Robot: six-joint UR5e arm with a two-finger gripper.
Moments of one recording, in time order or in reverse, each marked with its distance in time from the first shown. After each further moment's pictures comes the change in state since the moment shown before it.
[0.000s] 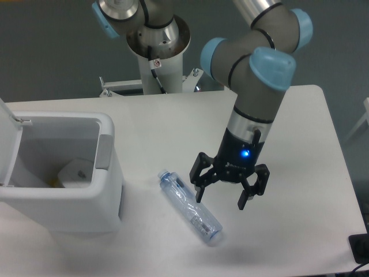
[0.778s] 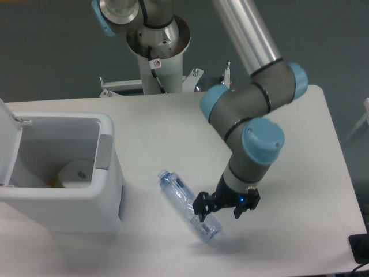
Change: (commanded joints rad) arm -0.084 -0.256 0.222 -0.277 0.201 -0.245
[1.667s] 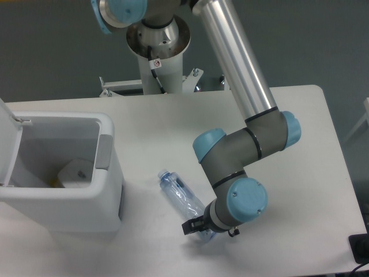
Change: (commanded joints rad) arm -0.063 -0.108 0.070 -0.116 0.083 -0.107
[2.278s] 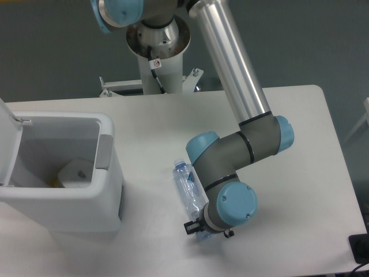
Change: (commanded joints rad) arm -0.011 0.009 0.003 0.008 0.038 -0.065
